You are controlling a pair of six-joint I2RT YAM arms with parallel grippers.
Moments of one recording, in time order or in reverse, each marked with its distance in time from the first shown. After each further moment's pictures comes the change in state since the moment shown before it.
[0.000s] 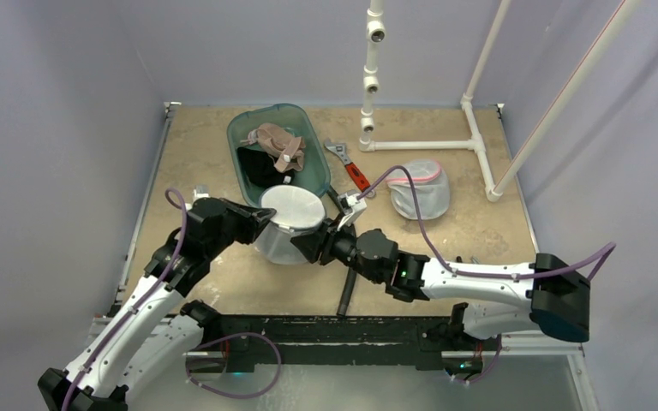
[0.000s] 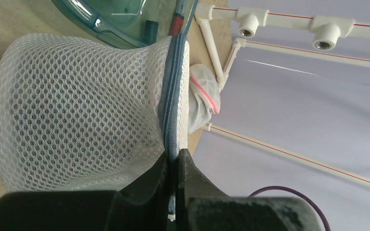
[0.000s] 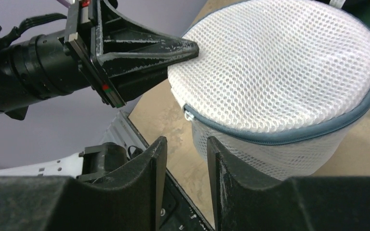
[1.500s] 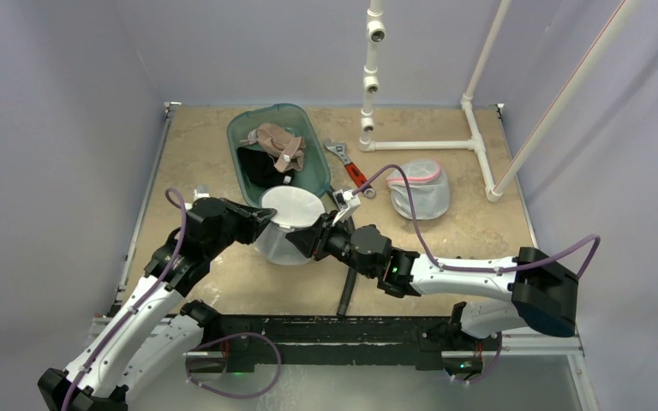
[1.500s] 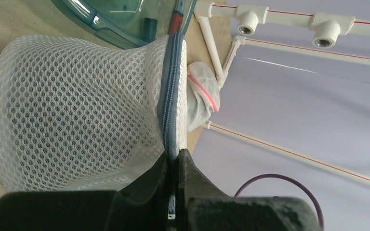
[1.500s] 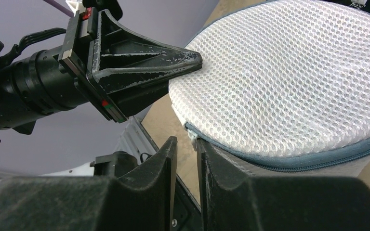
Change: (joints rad) left arm 0.000 0.000 0.004 0.000 0.012 0.000; right arm -0.040 0.096 0.012 0.105 -0.063 0.064
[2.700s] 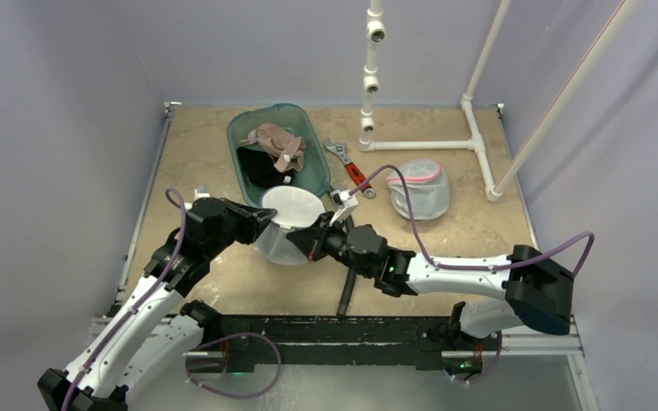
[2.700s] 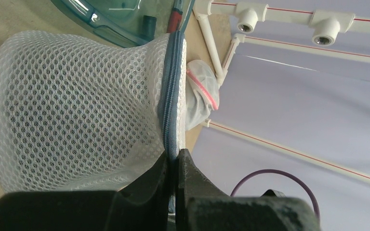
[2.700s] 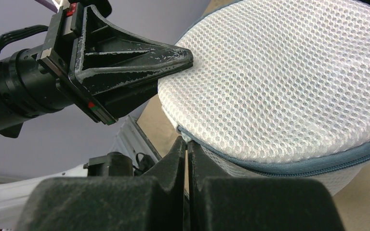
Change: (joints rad) left arm 0.000 -0.001 0.000 0.002 0.010 0.000; right arm 0.000 0.032 0.011 -0.002 0.009 0.008
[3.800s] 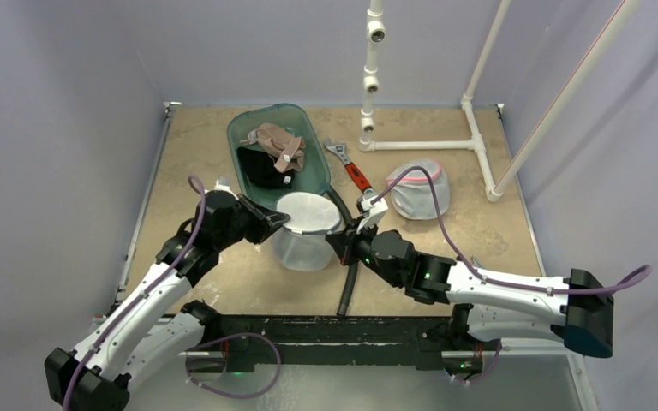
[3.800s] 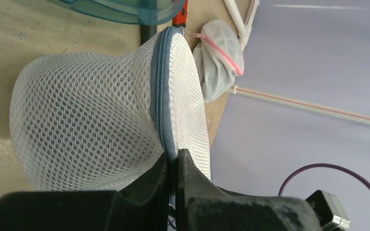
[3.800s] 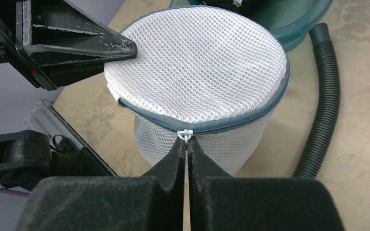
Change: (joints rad) left arm -0.005 0.090 0.000 0.062 0.122 0.165; right arm 0.000 -0.297 -0.061 -0.394 0.163 -0.216
